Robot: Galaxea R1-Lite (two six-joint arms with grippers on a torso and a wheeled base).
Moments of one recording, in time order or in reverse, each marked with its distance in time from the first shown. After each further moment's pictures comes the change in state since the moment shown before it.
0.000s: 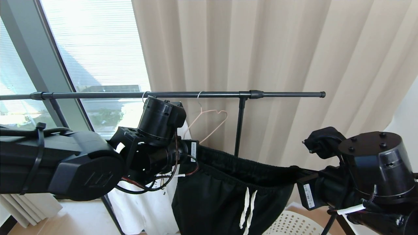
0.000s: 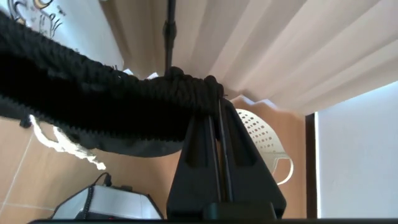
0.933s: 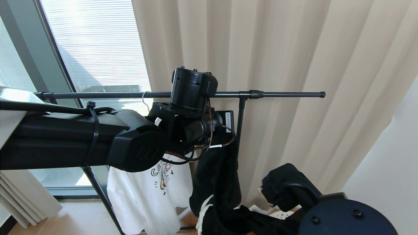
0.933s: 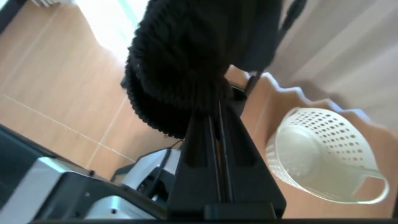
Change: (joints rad) left arm -0.067 0.150 -0.311 -0.087 -0.083 -0.001; right arm 0.447 0.110 -0.132 0.080 0.002 0.314
